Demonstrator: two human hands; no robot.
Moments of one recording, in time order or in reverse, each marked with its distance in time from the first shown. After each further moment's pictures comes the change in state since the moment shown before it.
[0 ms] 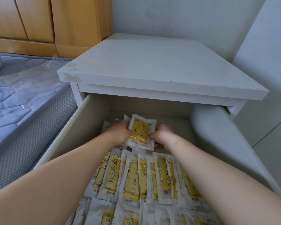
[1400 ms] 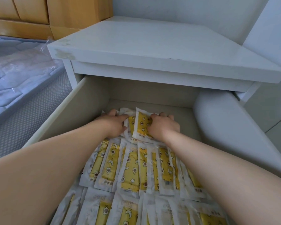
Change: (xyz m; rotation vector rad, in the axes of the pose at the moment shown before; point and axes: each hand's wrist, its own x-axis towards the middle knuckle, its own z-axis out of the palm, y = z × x) left_hand 0.004 -0.020 0.002 0.404 -0.110 0.033; right_hand -0.009 0.005 0.010 -0.819 0.193 -0.245
